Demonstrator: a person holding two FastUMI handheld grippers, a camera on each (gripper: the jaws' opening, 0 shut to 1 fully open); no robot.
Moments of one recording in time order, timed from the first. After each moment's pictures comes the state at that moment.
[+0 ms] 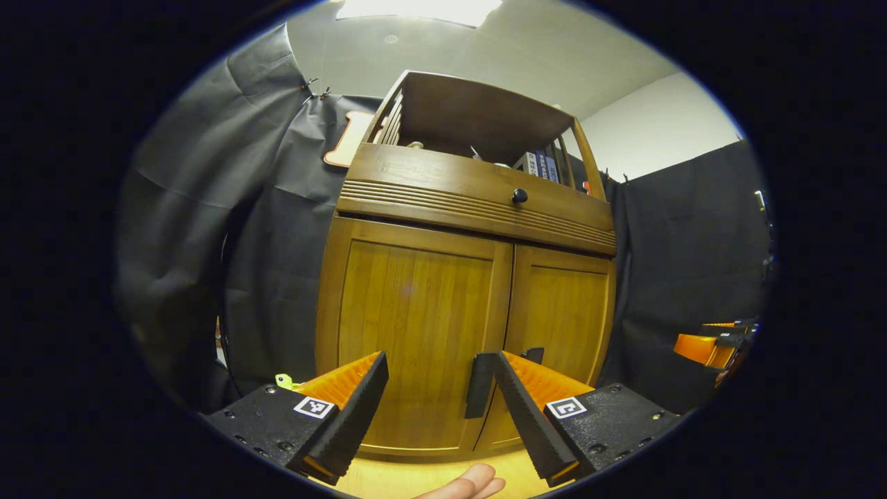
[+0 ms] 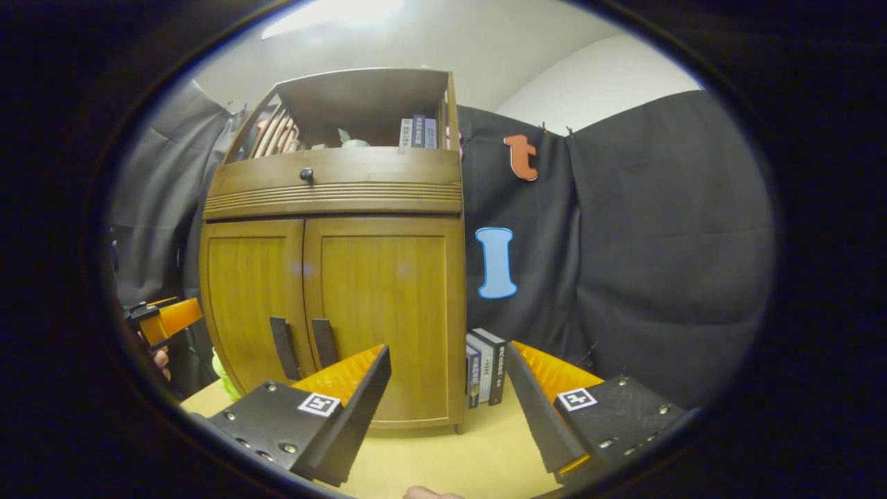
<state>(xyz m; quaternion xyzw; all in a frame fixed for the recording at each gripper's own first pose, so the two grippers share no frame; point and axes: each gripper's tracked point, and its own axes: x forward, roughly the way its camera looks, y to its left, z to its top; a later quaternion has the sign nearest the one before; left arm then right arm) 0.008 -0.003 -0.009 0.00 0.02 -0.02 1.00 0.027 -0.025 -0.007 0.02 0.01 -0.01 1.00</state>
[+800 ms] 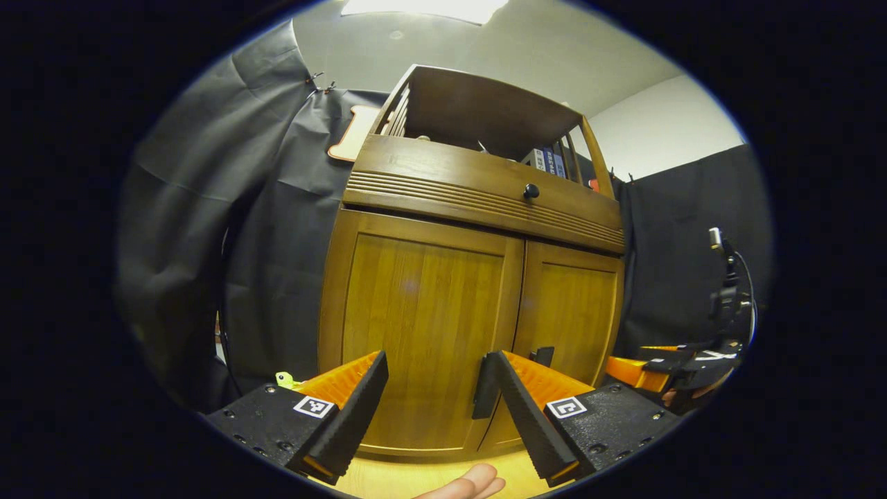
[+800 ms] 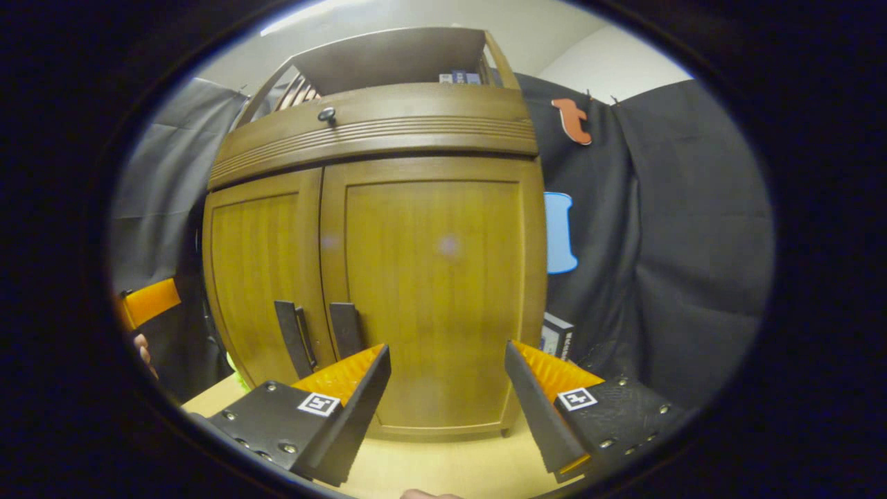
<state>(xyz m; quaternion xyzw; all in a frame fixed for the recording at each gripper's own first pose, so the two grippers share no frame) 0.017 0.006 -0.014 -0.01 0.03 -0.02 1.00 0.128 0.072 -0.063 0.02 0.08 0.09 0.99</state>
